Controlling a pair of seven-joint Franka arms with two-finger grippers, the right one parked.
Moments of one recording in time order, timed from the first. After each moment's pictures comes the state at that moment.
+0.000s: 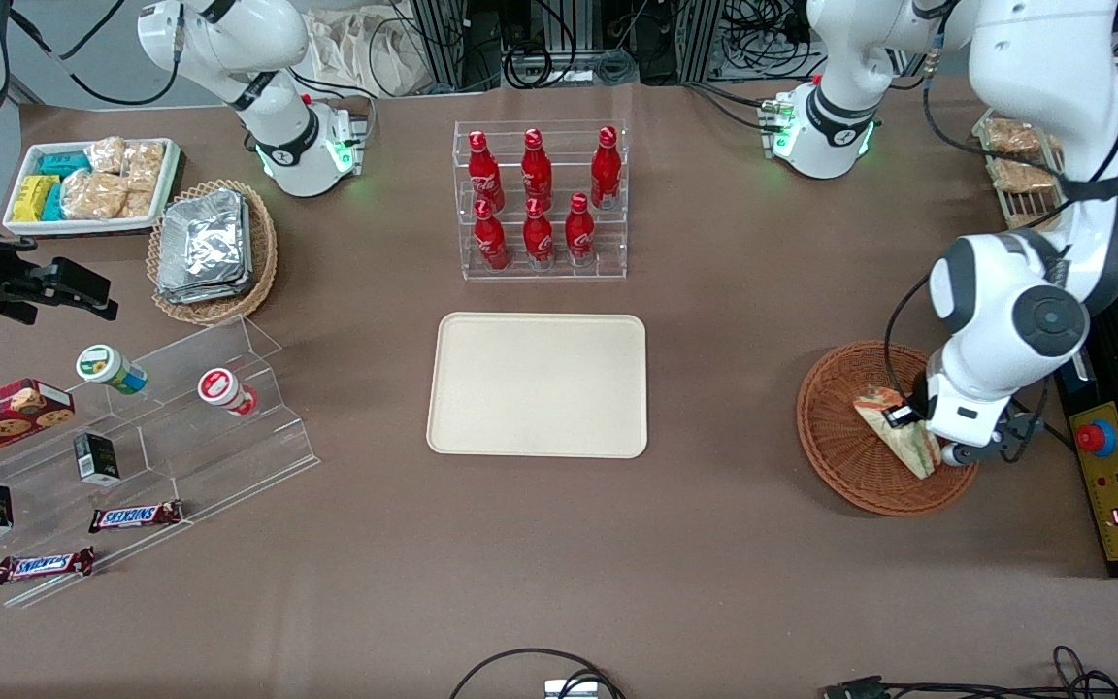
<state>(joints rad) -0.29 0.28 0.25 -1.97 -0.02 2.24 -0.35</state>
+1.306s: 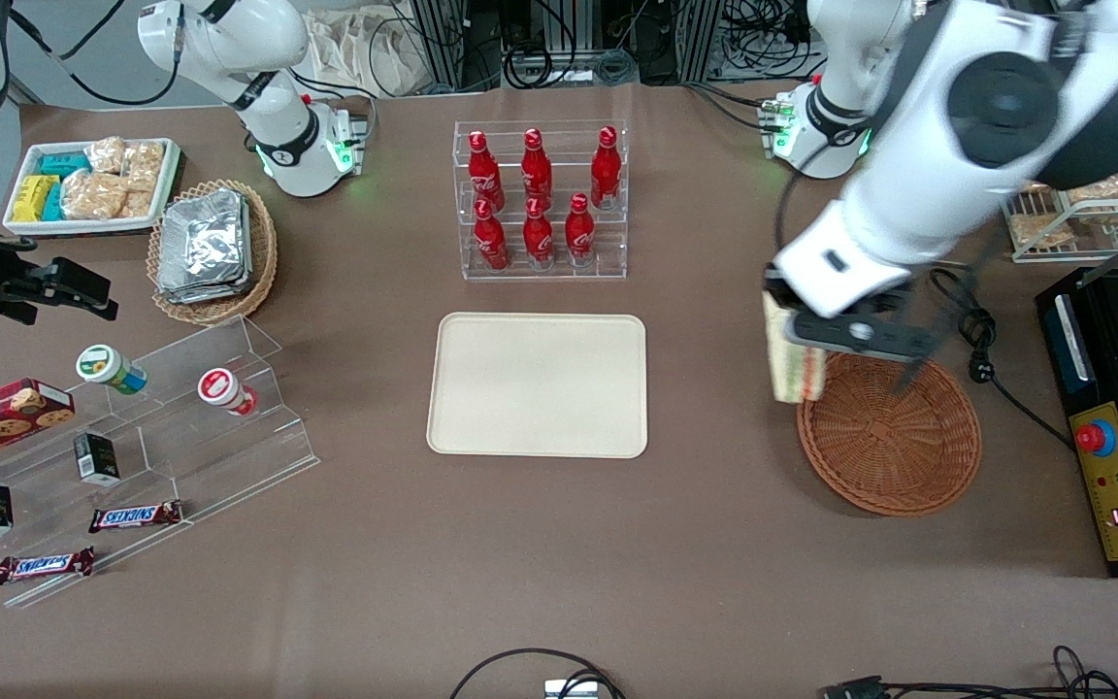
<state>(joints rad) -0.36 0.23 -0.13 -1.41 0.00 1.57 -0.29</state>
